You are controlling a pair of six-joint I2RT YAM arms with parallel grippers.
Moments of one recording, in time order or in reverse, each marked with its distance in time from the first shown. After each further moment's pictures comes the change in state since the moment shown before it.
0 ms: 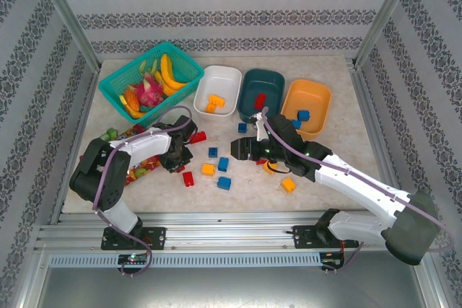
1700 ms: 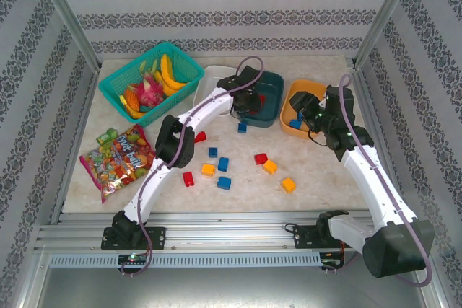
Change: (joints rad) left arm -0.165 0.936 1.500 -0.089 0.158 0.394; right arm -0.616 -0.052 0.096 -0.070 0.017 0.286
